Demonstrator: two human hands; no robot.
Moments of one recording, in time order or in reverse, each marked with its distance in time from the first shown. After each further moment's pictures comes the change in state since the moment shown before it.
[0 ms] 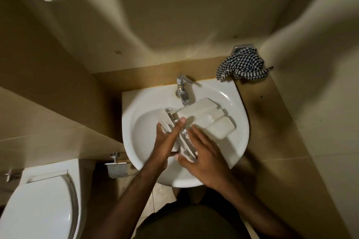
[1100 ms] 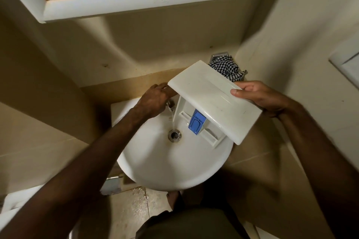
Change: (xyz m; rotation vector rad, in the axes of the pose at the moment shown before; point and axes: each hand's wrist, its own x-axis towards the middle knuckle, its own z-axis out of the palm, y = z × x) left_hand 0.096 0.118 0.001 1.520 -0.109 1.193; right_hand 0.048 0.070 -0.225 0.783 -0.088 0.053
